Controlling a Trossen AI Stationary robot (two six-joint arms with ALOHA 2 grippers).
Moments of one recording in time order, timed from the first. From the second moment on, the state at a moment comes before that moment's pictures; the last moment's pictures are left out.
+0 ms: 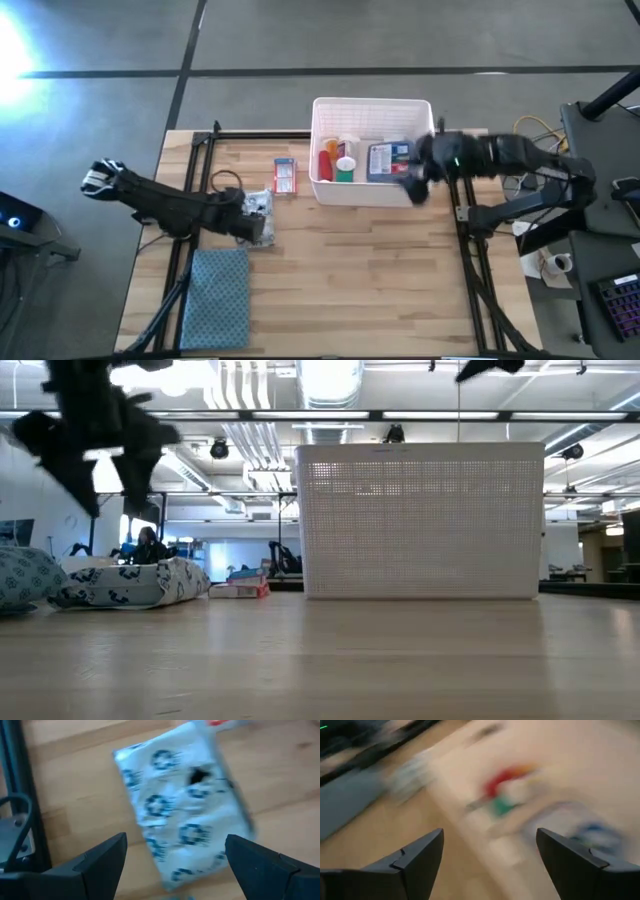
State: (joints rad) left arm -0.23 1.23 0.91 -1.19 -0.39 -1.56; right arm -0.06 1.12 1.46 -1.10 0.23 0.53
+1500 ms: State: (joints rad) left arm -0.22 0.78 0.09 -0.19 -0.49 -1.77; right arm 0.05 2.19 1.61 -0.10 0.00 1.14
